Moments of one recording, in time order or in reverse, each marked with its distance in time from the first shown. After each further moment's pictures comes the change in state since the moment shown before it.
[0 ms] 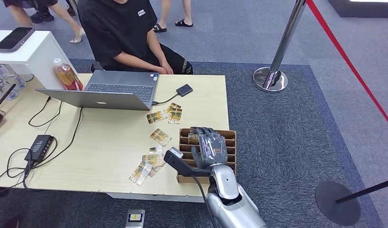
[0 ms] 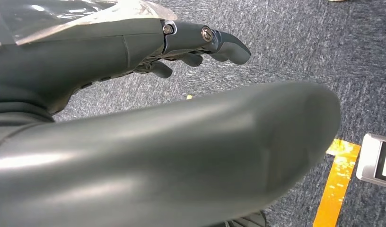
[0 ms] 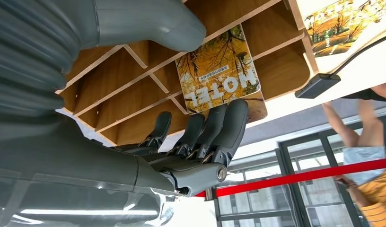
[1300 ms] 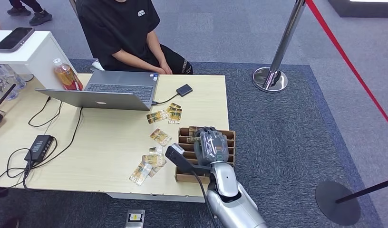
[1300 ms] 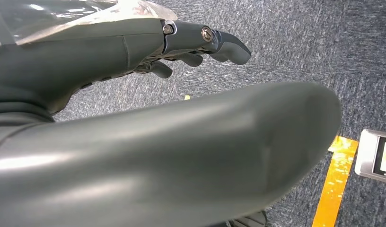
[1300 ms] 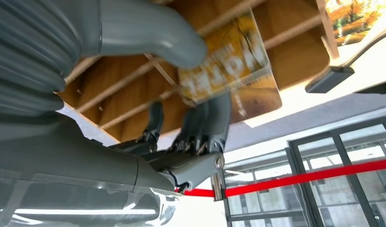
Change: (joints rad) left arm 0.000 0.000 -0.009 0.000 -0.010 -0.006 0.002; right arm -0.021 0.014 -0.018 0.035 0.003 -0.014 0.020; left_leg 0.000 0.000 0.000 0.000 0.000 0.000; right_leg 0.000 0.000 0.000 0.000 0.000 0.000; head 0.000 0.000
